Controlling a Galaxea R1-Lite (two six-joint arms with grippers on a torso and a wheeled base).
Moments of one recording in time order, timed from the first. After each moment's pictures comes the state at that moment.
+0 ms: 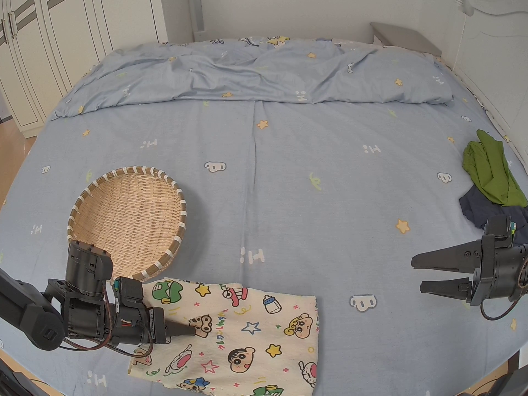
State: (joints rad) left arm -0.33 1.64 -0.37 -0.47 -0.51 -0.49; right arm 0.43 1.19 -0.60 -0.09 0.49 0.80
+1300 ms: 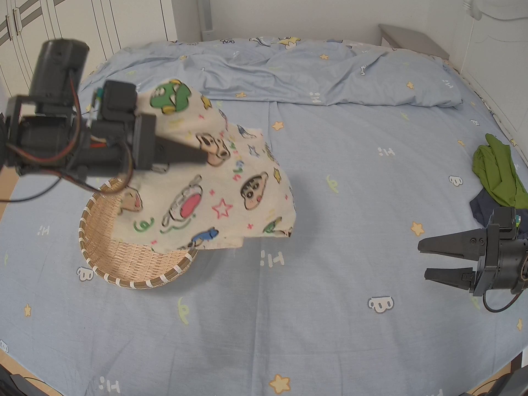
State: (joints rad) left arm -0.40 1.56 -1.37 0.23 -0.50 -0.23; right arm 0.39 1.18 -0.60 -0.14 0.49 0.80
